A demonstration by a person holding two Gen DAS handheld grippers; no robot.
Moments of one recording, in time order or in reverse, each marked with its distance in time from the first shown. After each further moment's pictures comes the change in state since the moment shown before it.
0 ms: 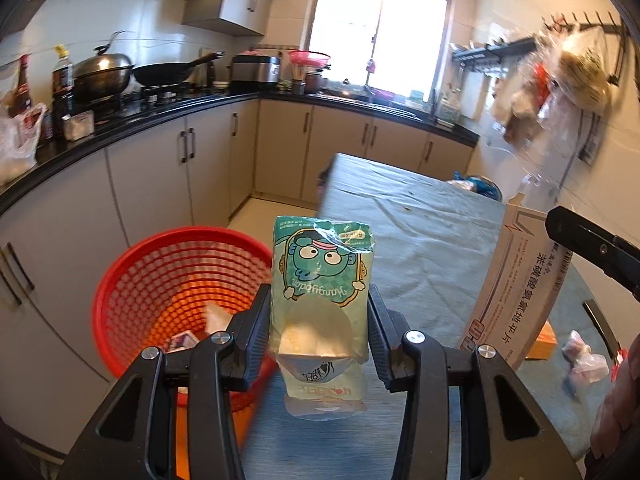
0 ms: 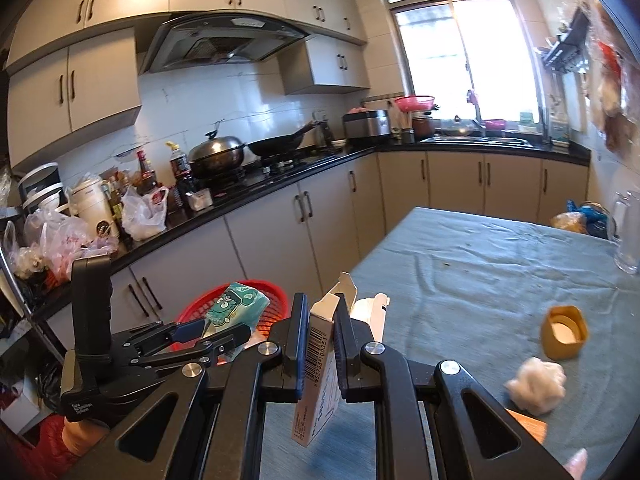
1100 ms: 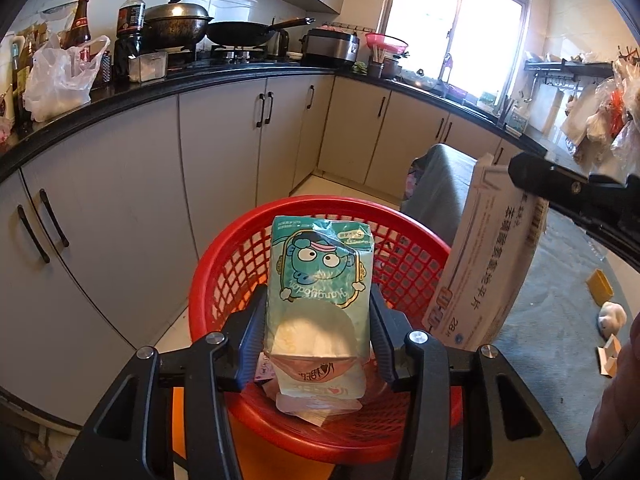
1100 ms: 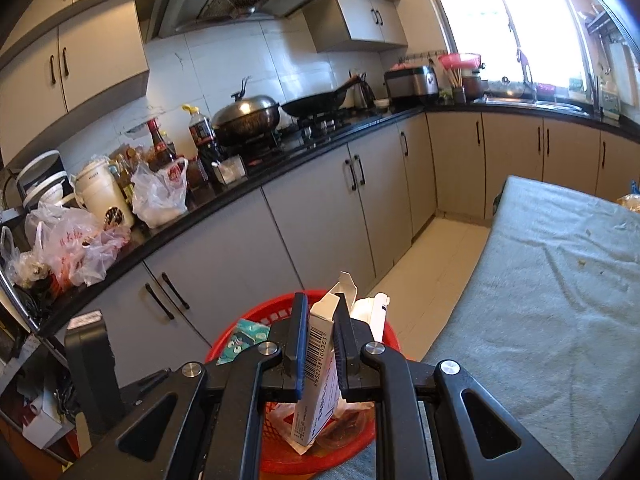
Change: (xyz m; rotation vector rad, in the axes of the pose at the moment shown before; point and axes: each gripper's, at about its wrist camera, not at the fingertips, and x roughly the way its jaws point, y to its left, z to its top) left arm 0.048 0.125 -0.016 -0.141 0.064 0.163; right arm 0.176 0.075 0.013 0.032 0.139 0.115
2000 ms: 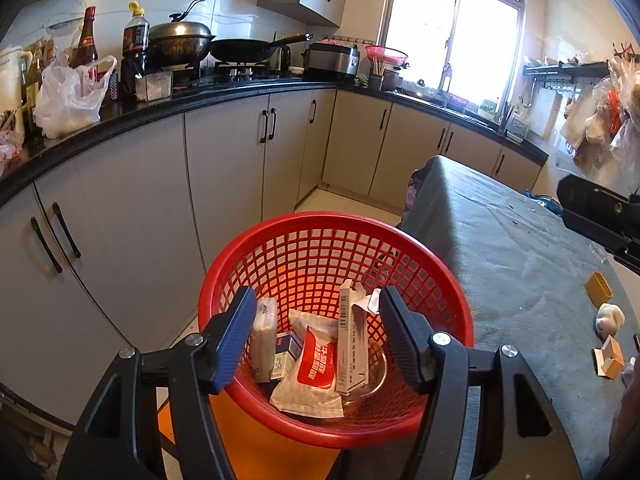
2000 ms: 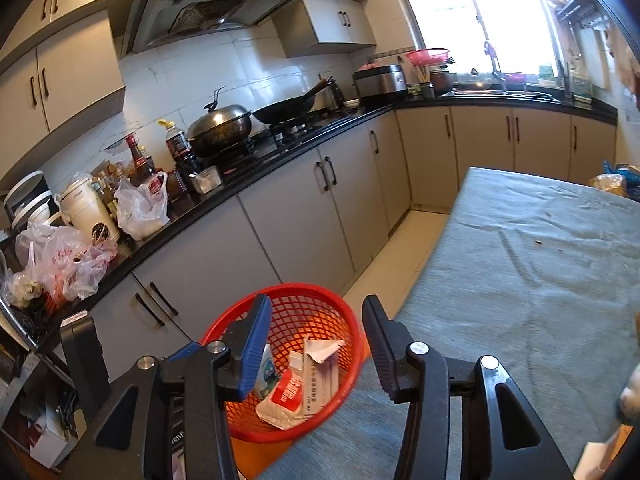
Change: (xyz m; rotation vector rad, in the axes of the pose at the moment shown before) left arm -0.027 -0.015 0.000 0.024 -0.053 0.024; right arm -0.057 -0.019 -0.005 0.078 -0.026 -0.094
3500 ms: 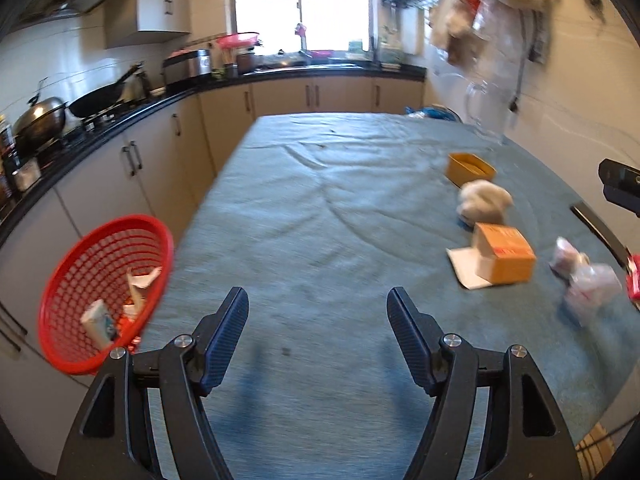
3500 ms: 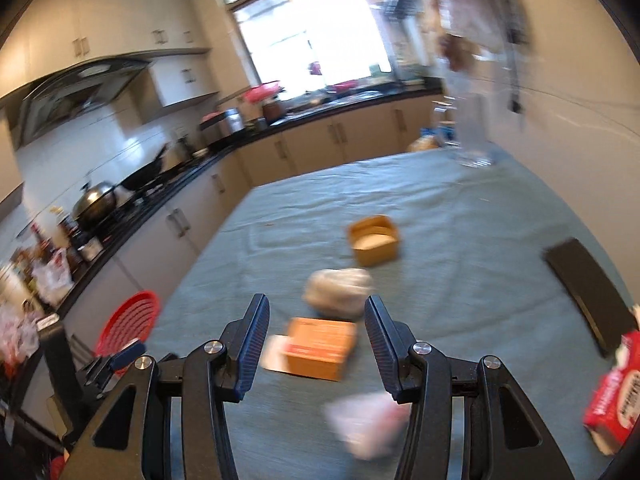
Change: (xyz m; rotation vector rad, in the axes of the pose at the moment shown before) left arm -0.039 -0.221 -0.074 0.408 0.077 -0.236; right arm -0.254 -0.186 -0.097 0.325 -0.114 -0.431
